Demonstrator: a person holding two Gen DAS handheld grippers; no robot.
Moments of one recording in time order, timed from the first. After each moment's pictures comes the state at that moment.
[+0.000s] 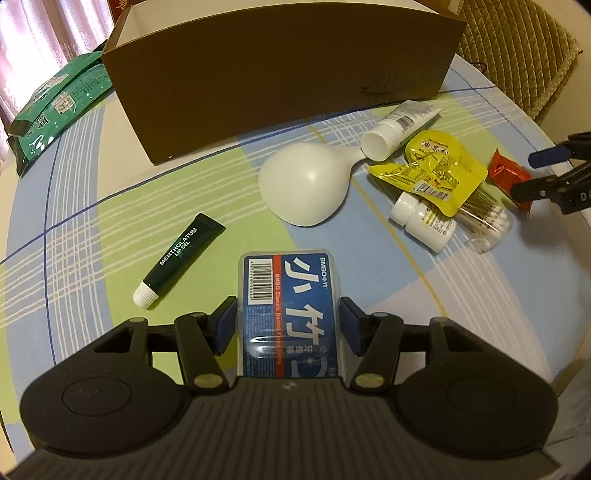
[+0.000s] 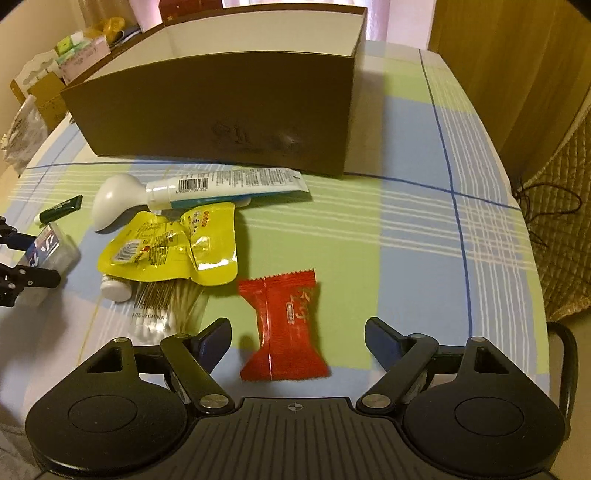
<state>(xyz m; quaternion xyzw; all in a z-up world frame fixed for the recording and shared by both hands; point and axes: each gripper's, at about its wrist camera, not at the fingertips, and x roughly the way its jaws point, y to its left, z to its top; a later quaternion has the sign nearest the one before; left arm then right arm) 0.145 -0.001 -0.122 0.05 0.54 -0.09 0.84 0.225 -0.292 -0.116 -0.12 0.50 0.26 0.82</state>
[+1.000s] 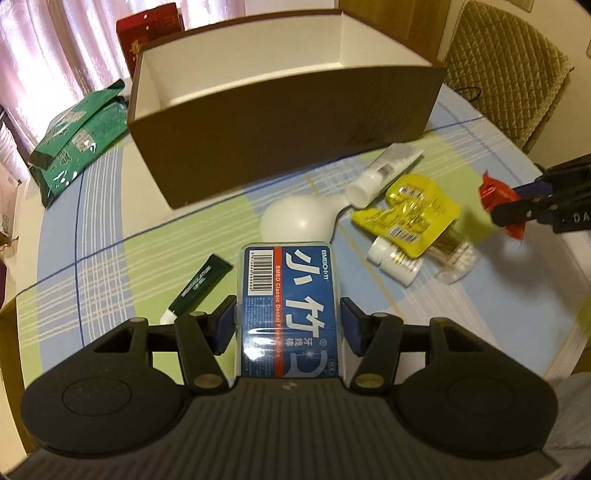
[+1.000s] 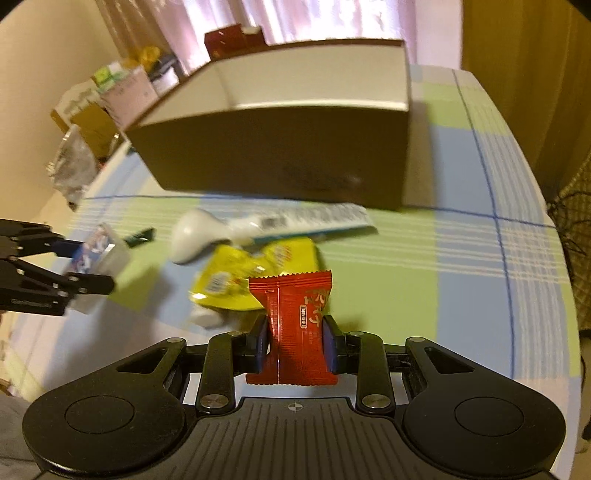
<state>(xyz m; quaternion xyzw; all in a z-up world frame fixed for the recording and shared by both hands) 0.137 -0.014 -0.066 0.05 0.50 -0.08 0.86 0.201 -0.278 -0.069 -0.05 0.48 0.33 0.81</state>
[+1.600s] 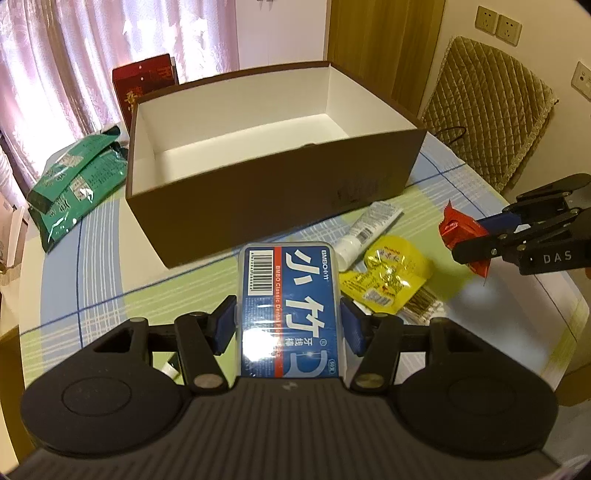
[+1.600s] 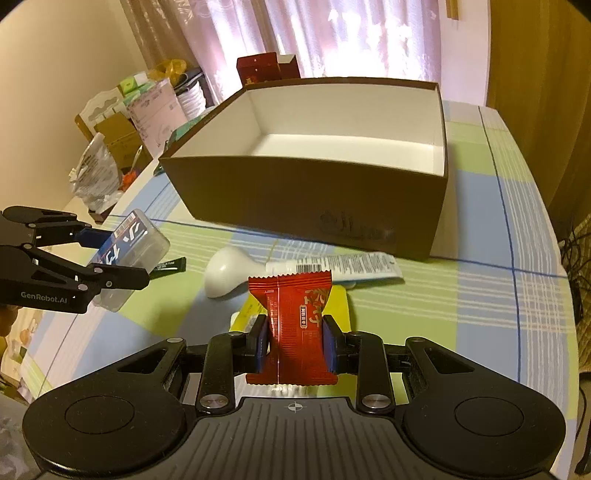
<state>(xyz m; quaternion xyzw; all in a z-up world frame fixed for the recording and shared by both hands) 0.150 -0.020 -0.029 0.04 0.45 -0.09 0.89 0.208 -0.259 -0.043 -0.06 0.45 0.36 0.82</state>
